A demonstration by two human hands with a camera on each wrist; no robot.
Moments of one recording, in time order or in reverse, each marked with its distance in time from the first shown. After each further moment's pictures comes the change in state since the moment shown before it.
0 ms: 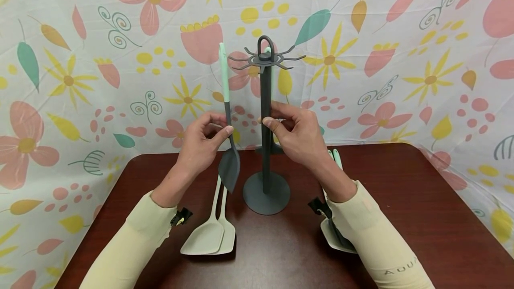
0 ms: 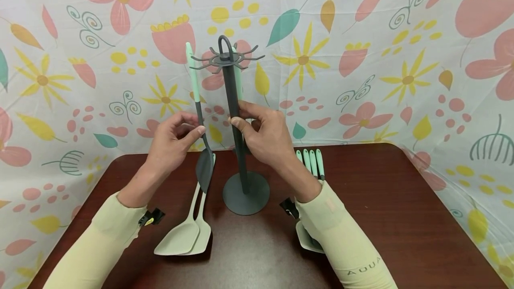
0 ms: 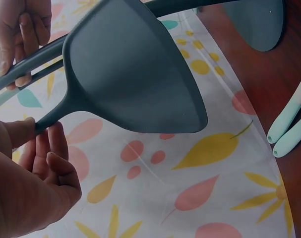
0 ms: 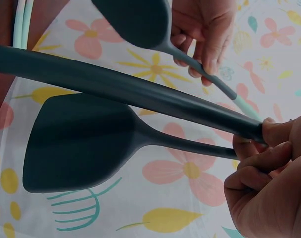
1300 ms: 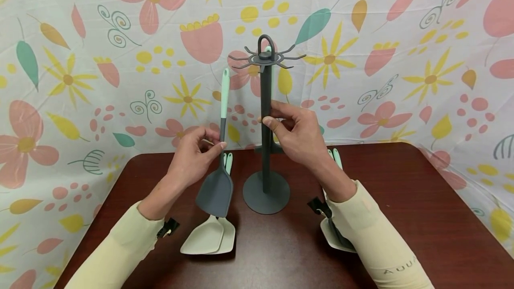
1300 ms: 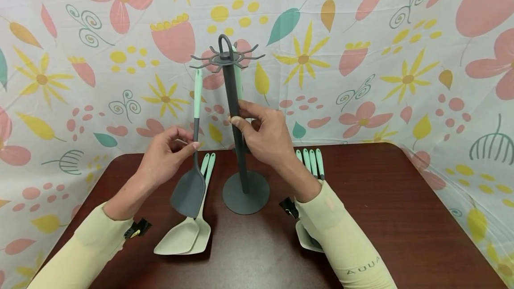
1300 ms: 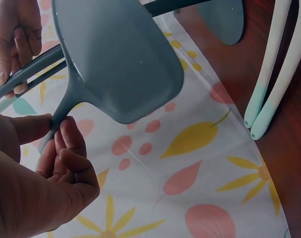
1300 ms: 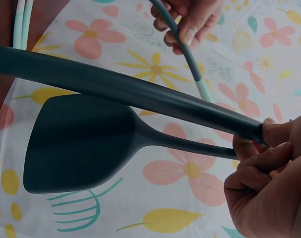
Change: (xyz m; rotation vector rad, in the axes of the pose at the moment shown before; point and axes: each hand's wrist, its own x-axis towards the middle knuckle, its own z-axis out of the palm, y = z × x) left_hand -0.025 -0.002 -0.014 0.201 -0.066 -0.154; right_hand 0.000 0.003 0.000 0.035 0.001 0.000
